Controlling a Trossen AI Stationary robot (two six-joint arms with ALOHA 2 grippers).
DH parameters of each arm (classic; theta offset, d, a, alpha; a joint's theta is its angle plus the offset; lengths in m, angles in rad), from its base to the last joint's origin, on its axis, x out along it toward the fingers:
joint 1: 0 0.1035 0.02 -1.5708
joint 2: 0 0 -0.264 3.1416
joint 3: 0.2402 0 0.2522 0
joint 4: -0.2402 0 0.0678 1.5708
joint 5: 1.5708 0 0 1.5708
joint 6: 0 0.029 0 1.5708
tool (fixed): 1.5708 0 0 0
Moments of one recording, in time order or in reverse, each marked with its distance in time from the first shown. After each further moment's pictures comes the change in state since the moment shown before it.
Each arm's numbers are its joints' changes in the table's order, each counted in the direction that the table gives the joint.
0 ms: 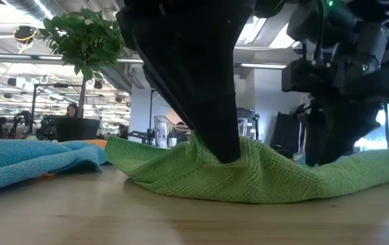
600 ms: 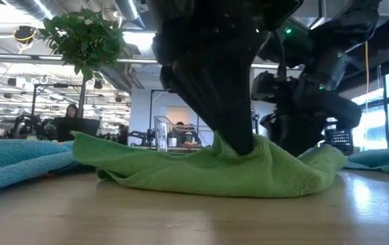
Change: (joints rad) left arm 0.050 0.000 0.000 0.000 -0.084 -0.007; right arm -0.184 0.137 0.004 0.235 -0.080 -0.179
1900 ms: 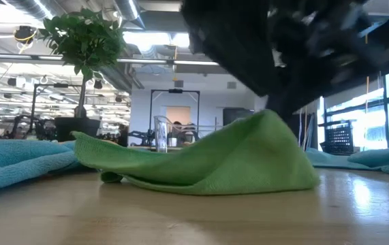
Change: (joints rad) left arm 0.025 -0.083 0.002 0.053 -0.092 0.242; right arm 0.141 -0.206 0.128 -0.230 0.033 -0.122
